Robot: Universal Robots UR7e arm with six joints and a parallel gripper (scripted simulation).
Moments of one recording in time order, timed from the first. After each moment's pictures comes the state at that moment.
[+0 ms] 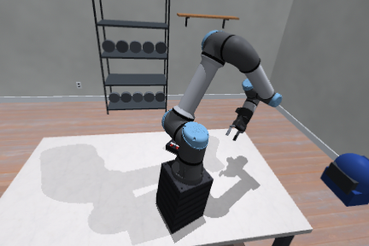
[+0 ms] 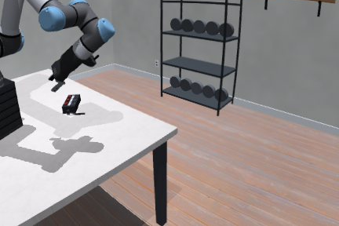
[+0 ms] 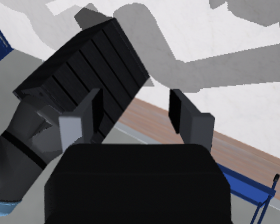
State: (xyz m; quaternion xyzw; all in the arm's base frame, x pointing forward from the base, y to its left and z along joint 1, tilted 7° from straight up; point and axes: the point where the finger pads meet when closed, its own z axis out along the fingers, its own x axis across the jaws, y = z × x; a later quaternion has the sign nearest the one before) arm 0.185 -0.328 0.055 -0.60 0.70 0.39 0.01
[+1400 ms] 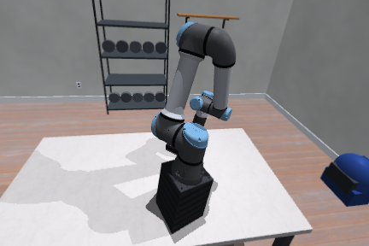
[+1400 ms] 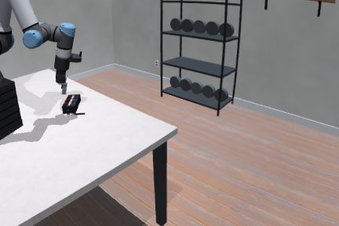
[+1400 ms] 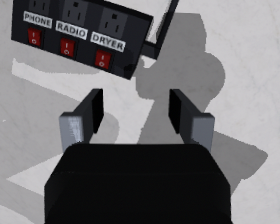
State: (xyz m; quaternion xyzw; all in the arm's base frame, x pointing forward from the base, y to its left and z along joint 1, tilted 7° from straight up) arm 0.333 -0.159 -0.073 -0.50 0.86 0.10 0.00
